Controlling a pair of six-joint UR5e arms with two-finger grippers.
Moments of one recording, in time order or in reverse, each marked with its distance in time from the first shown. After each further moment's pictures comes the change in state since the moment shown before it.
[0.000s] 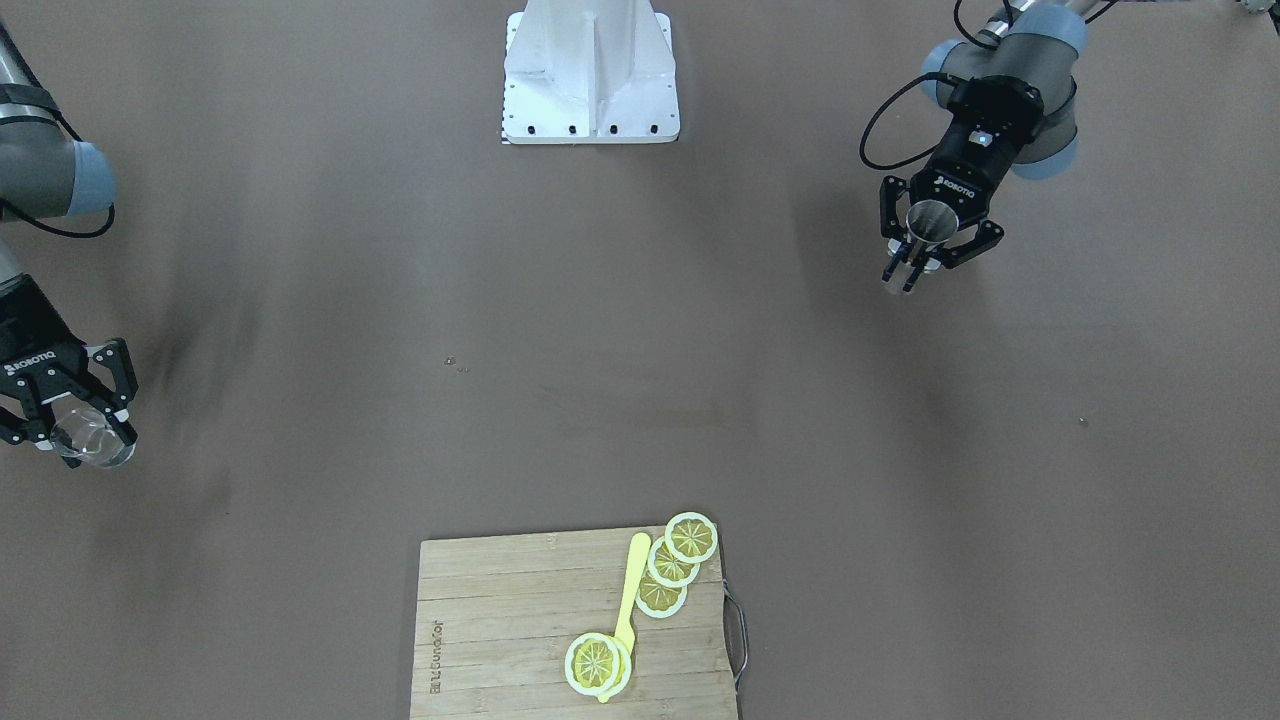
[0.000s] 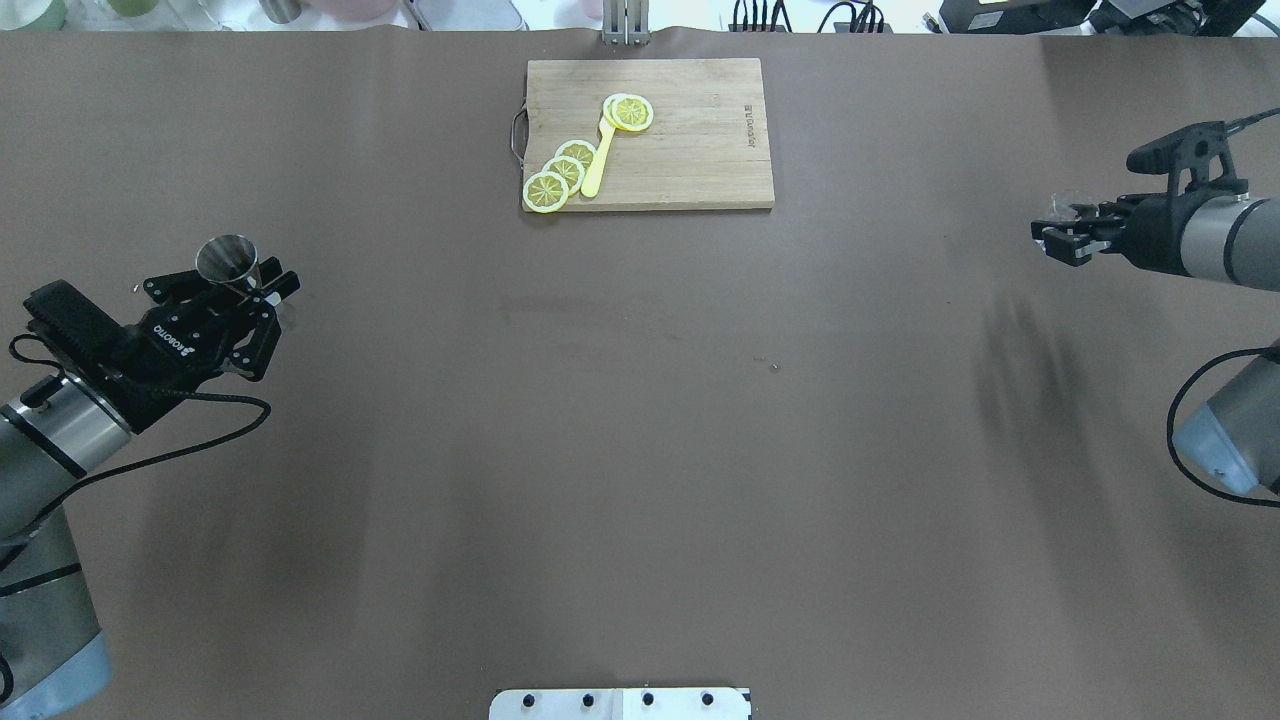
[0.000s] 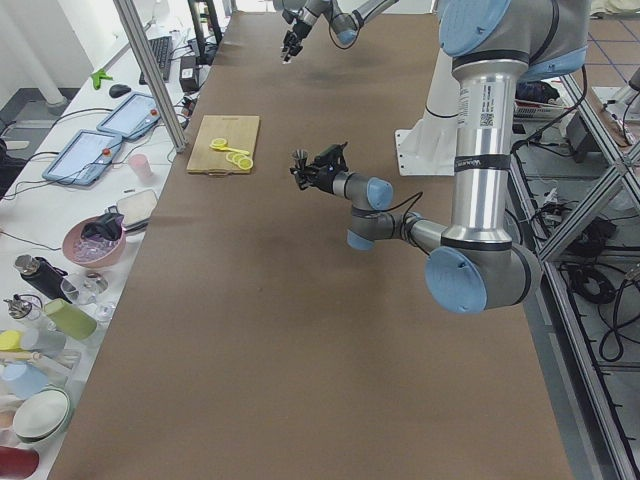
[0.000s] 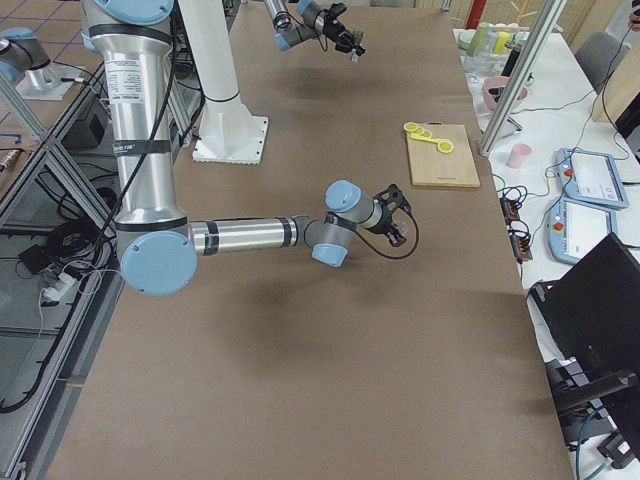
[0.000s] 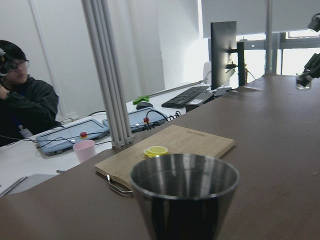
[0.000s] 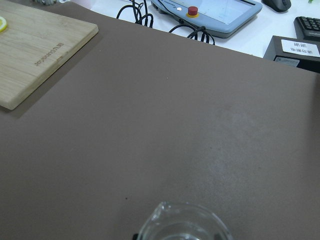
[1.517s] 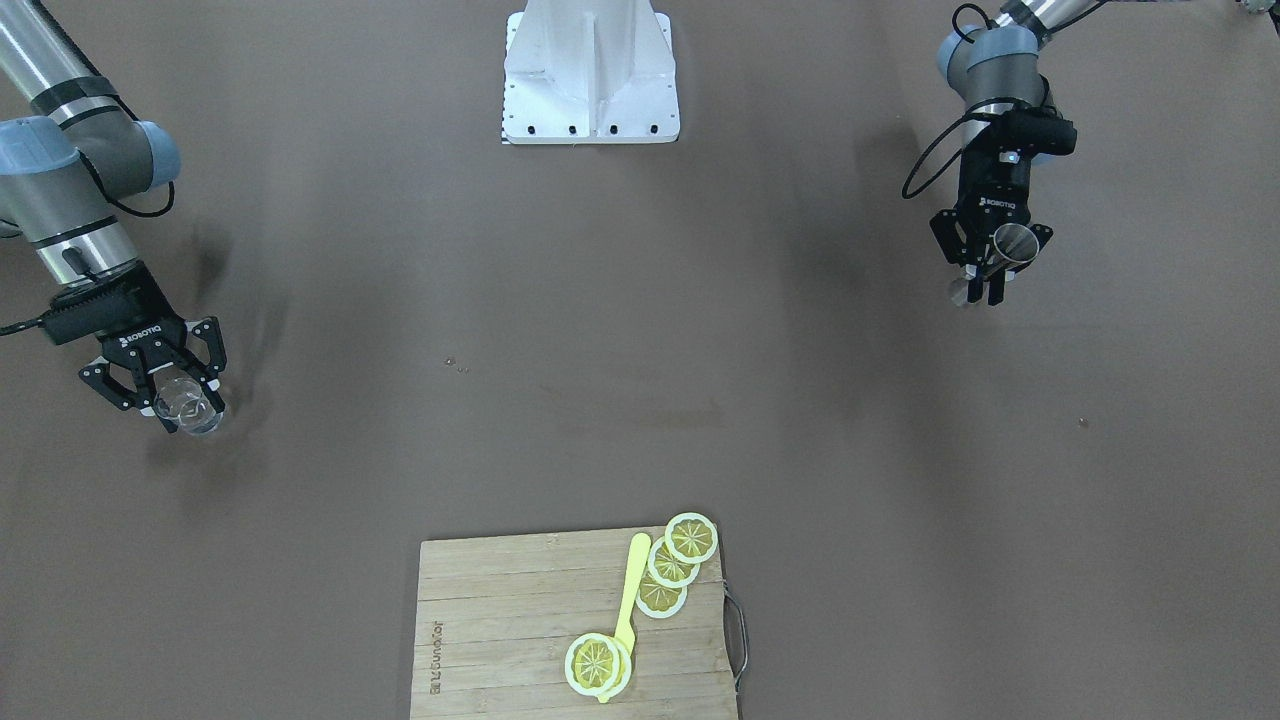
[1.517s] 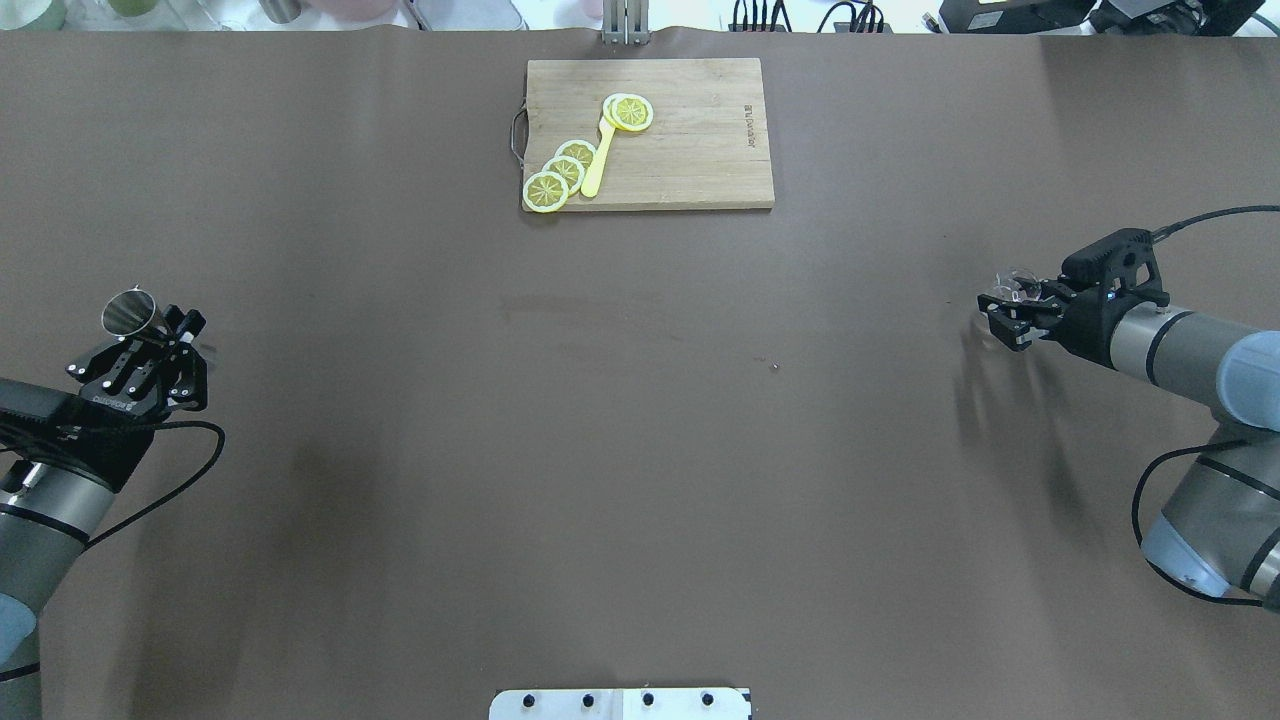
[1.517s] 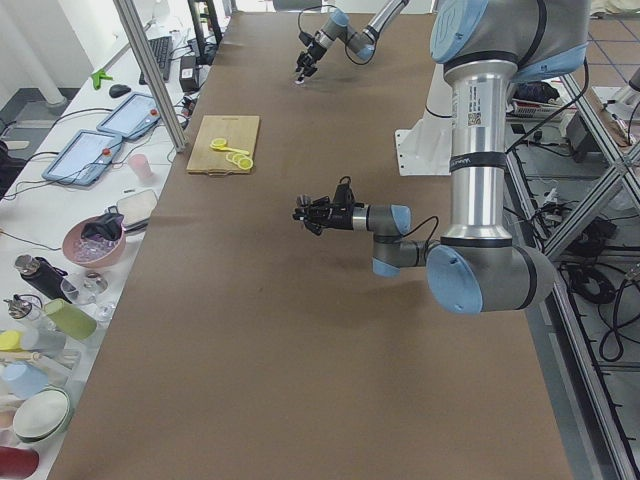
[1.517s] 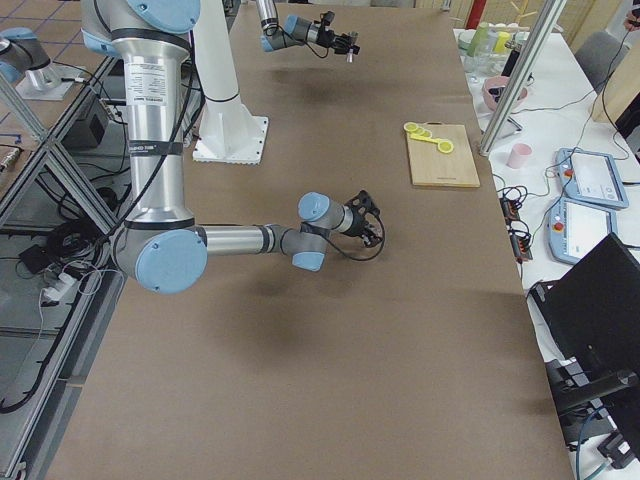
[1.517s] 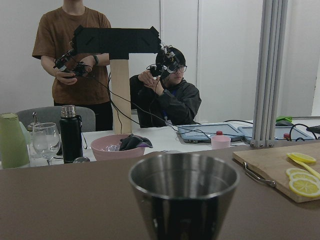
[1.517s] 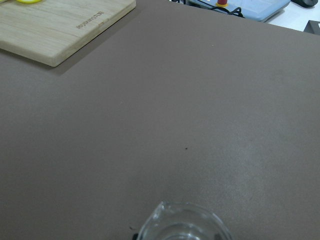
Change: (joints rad) left arm 0.188 0.097 0.122 0.022 0.489 -0.288; right arm -0.218 -0.056 -0.041 0.173 -0.227 0.055
